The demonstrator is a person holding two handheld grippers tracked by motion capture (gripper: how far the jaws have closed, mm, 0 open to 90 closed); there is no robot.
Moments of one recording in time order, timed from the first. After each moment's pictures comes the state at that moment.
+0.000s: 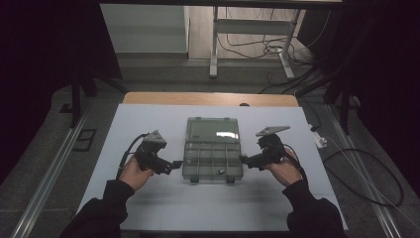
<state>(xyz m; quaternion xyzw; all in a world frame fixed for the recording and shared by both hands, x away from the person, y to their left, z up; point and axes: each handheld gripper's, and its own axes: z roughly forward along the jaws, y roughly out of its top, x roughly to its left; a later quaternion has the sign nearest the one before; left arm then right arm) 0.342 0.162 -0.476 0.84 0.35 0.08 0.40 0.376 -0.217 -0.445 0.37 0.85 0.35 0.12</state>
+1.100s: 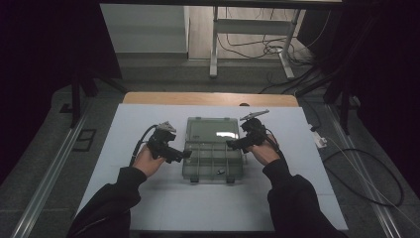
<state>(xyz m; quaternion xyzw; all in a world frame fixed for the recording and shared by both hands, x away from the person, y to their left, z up) 0.386 0.142 -0.485 0.84 0.37 0.06 0.39 0.441 -0.177 -0.464 0.40 0.85 0.33 0.12</state>
